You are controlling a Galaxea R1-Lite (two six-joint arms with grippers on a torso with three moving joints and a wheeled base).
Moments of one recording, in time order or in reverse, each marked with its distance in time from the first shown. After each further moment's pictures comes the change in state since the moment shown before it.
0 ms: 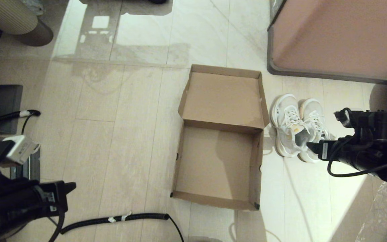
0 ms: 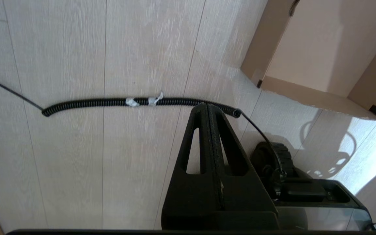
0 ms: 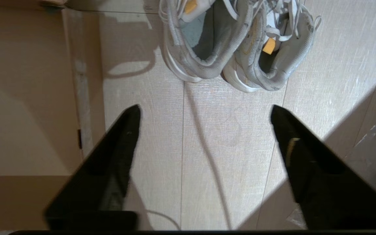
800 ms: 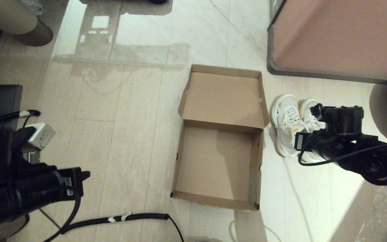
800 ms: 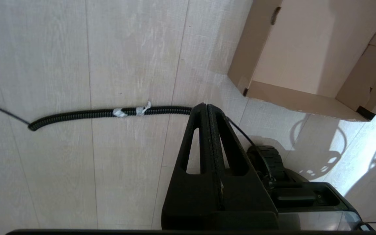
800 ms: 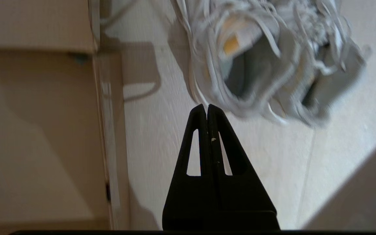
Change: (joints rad) left arm -0.047 0.102 -0.090 -0.009 -0.008 0.000; right arm 0.103 0.188 -0.162 -0.075 -0.108 0.072
